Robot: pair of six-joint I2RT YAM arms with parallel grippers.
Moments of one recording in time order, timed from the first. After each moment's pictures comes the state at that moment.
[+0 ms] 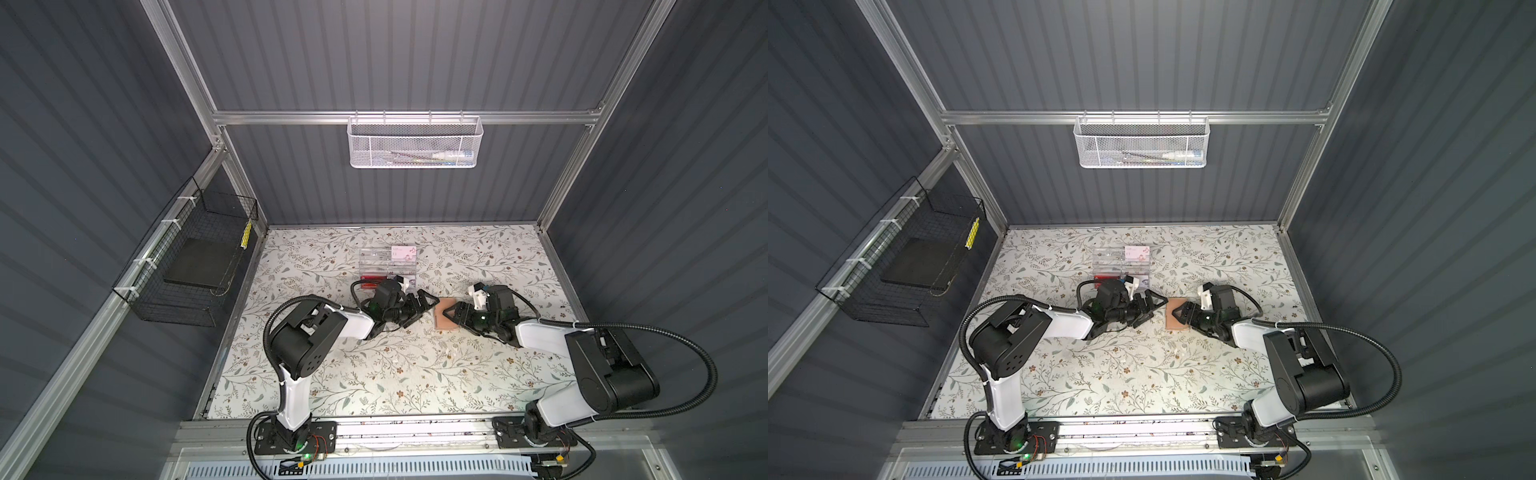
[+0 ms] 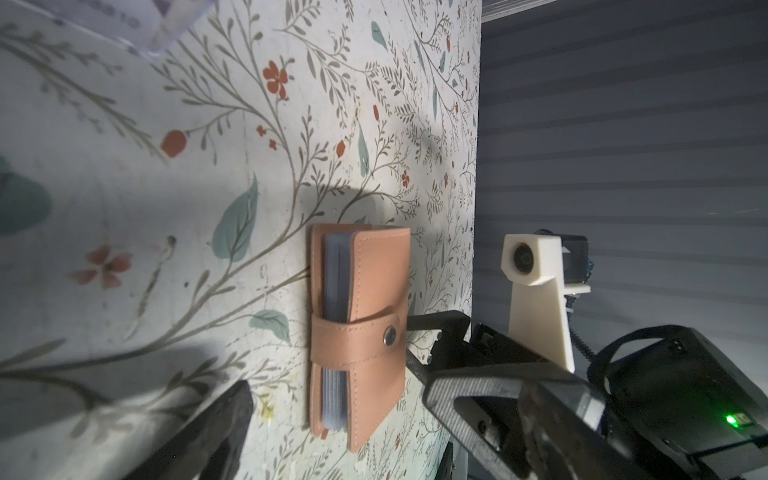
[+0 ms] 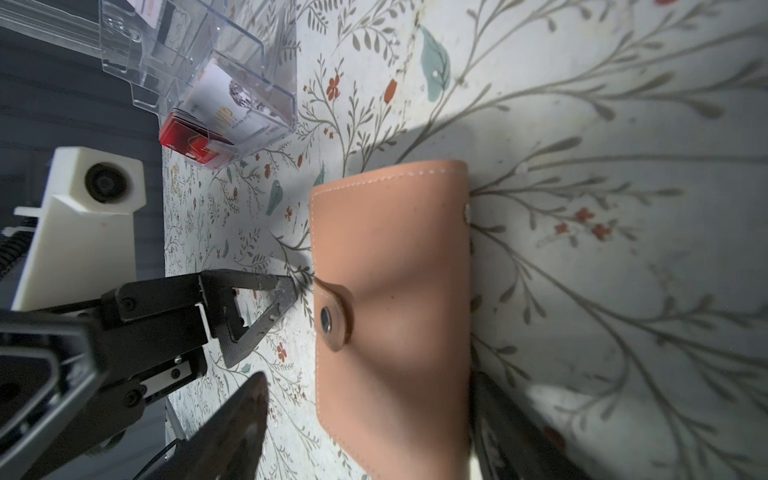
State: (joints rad) left arm -0.72 1.94 0.90 0.56 0.48 -1.15; right arm 0.27 1.52 0.53 0.20 -0.51 0.68
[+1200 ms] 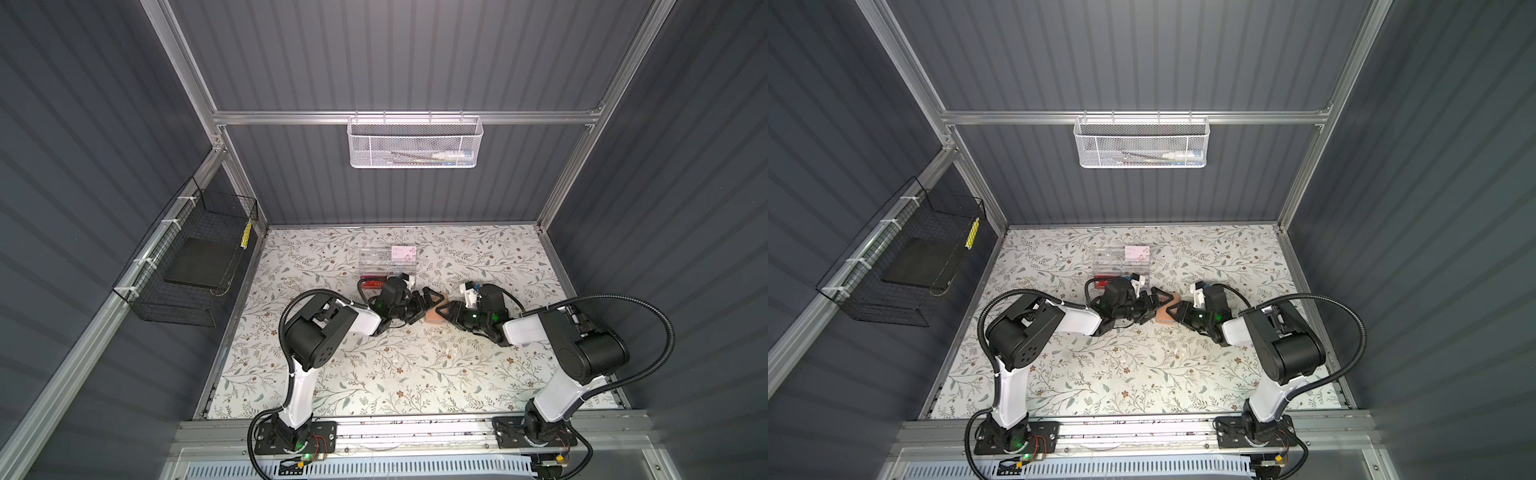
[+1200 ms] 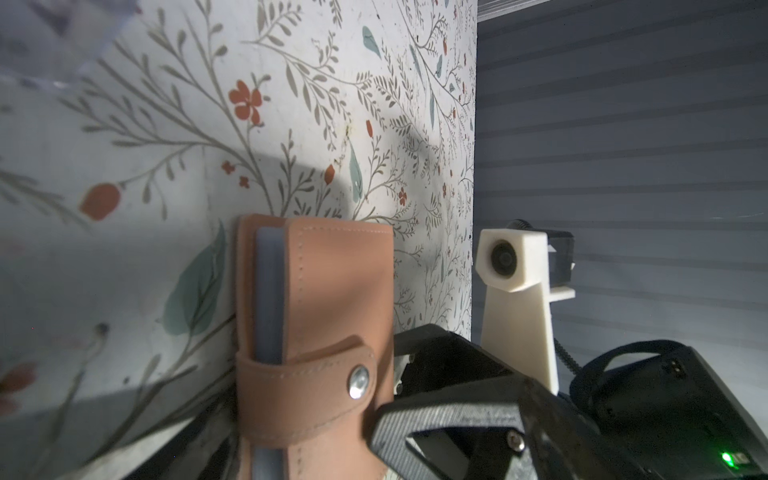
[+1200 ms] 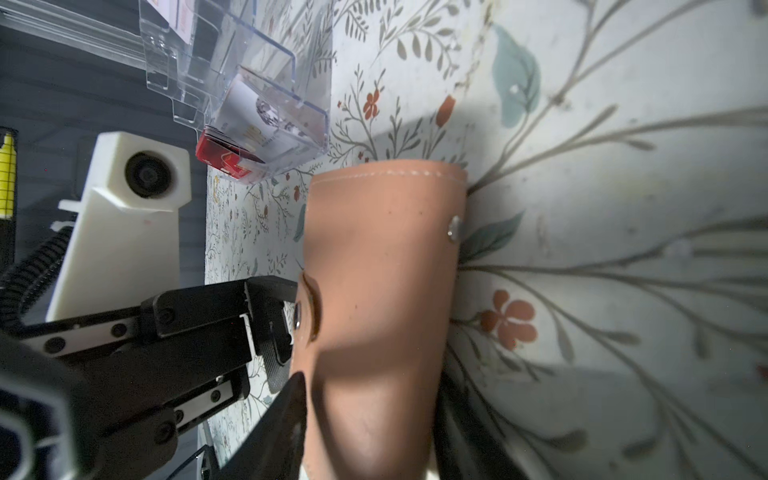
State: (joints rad) left arm -0.73 2.04 0.99 0.60 0.48 -1.16; right arm 0.31 1.73 0.53 0.55 -0.57 0.79
